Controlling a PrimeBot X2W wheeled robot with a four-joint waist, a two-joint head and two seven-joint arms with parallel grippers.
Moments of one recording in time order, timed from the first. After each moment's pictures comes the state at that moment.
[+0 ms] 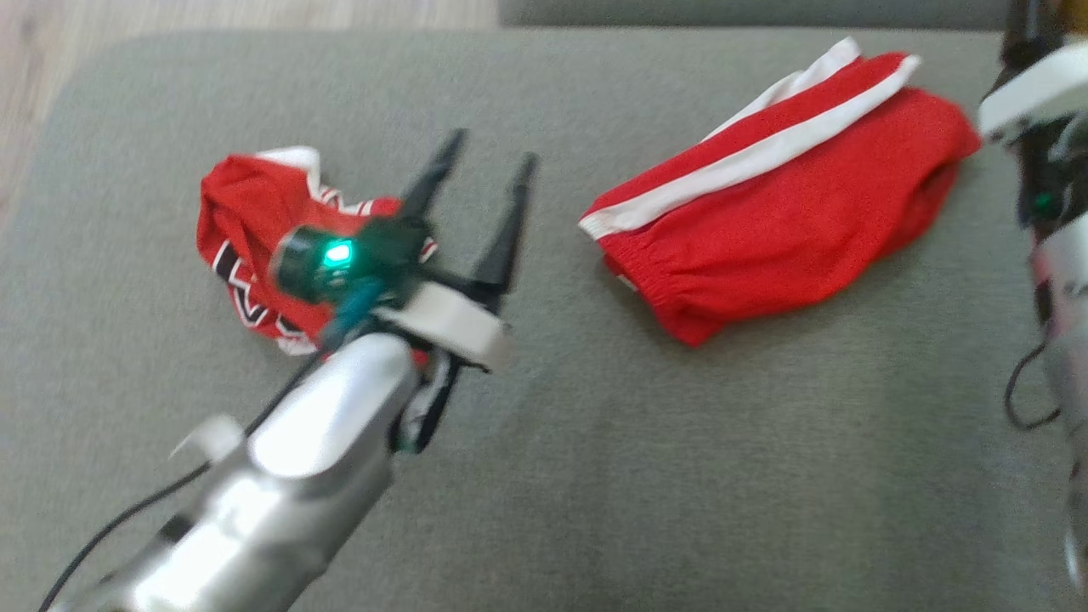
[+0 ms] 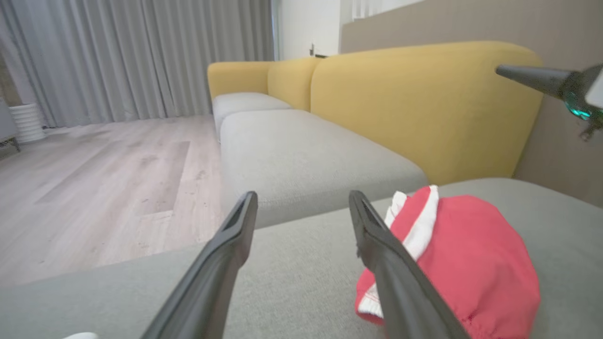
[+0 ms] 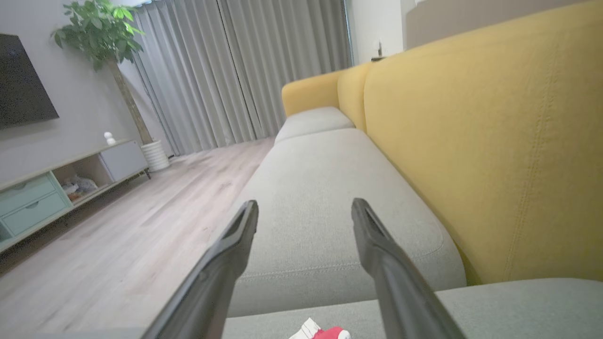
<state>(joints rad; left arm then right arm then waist) -0.77 0.20 -0.94 0.48 -0.68 0.19 -0.25 -0.99 -0.28 0.08 1.00 0.40 0.12 -0.21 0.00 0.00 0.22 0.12</state>
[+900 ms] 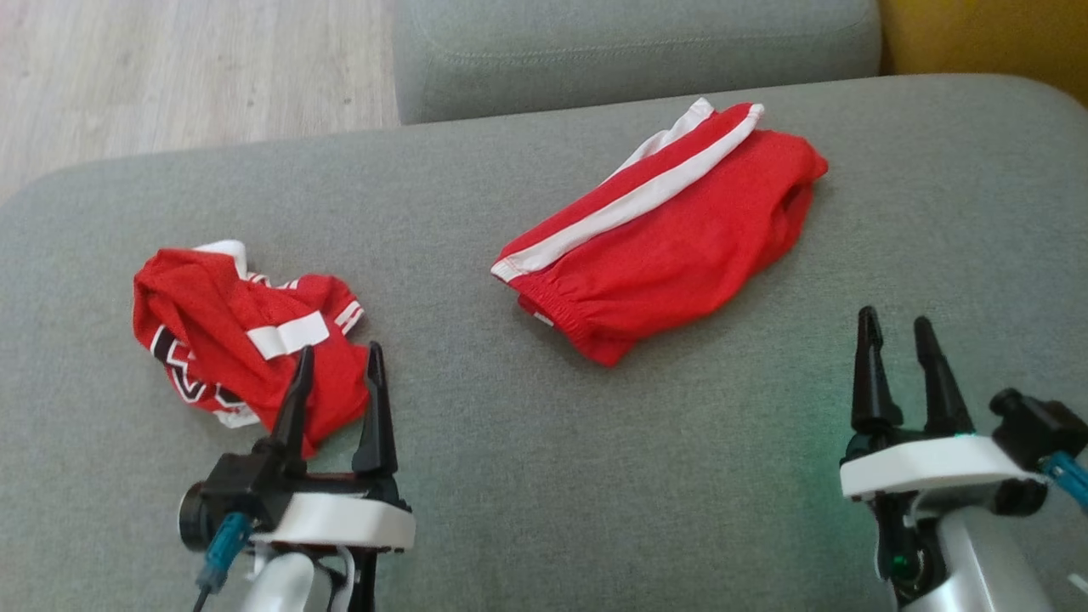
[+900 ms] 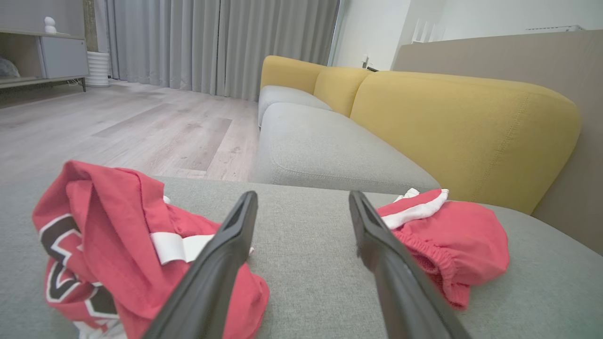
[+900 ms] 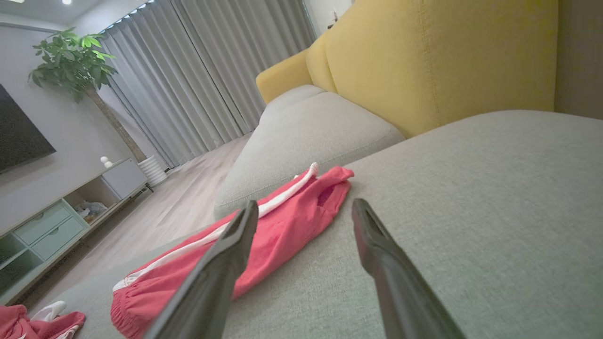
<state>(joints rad) -0.10 0.13 -0.33 0.22 -0.41 0.10 -0.25 -0.12 -0.05 0.02 0.35 0.44 0.12 -0.25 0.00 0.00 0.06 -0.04</state>
